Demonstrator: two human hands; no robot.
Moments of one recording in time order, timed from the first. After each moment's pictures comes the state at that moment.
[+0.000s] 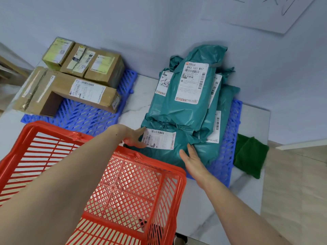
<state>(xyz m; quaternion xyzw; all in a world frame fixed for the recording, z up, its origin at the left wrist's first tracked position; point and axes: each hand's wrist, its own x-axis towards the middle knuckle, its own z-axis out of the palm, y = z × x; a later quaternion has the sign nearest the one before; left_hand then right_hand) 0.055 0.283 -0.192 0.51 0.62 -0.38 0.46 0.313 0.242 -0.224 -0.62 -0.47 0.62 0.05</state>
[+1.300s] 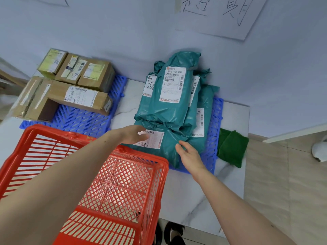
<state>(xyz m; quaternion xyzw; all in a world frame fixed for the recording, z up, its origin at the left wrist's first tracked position) 0.099 0.266 -0.149 0.54 0.68 -0.12 0.48 0.347 0.236 -0.178 -0.65 -0.46 0.60 0.12</state>
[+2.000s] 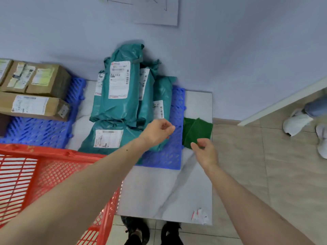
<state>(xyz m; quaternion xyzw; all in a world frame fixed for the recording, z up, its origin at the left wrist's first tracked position) 0.335 0.293 -0.146 0.49 0.66 0.17 0.54 0.524 0.250 -0.193 -0.78 -0.38 0.46 0.20</state>
